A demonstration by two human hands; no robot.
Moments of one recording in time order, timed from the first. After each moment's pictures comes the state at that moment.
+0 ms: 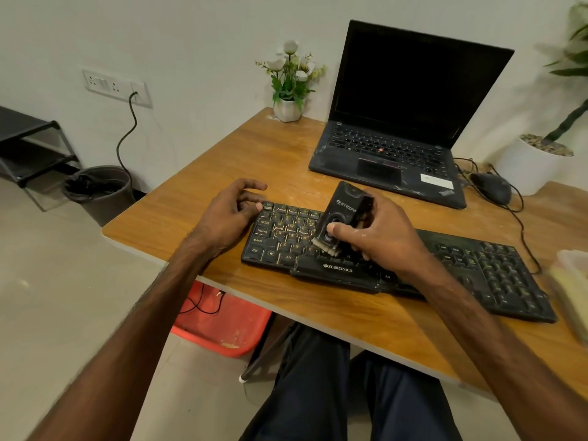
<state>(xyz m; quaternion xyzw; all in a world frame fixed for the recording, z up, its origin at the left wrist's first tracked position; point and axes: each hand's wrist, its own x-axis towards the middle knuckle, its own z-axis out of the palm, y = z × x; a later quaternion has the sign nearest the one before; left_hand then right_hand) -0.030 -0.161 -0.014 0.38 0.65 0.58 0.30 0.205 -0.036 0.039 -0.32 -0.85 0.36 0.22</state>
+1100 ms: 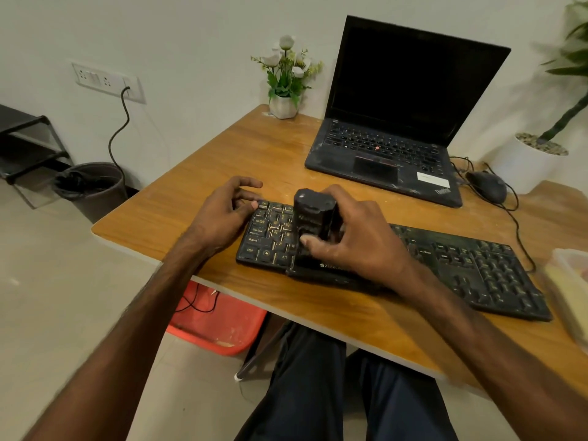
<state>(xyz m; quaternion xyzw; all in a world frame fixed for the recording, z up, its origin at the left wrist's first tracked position) -0.026 -0.163 -0.014 0.39 0.67 0.57 0.27 0.193 -0.055 0.041 -0.17 -0.94 0.21 0.21</state>
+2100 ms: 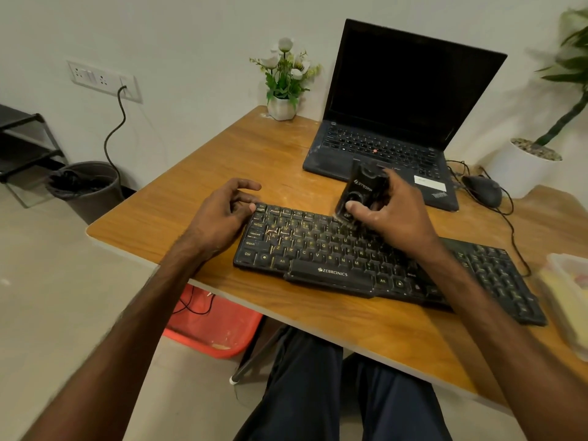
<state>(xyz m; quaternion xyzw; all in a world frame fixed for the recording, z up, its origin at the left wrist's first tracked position) -0.025 -0.164 -0.011 0.39 0.67 0.57 0.28 0.208 0.005 0.044 -0.30 -0.87 0.25 0.29</state>
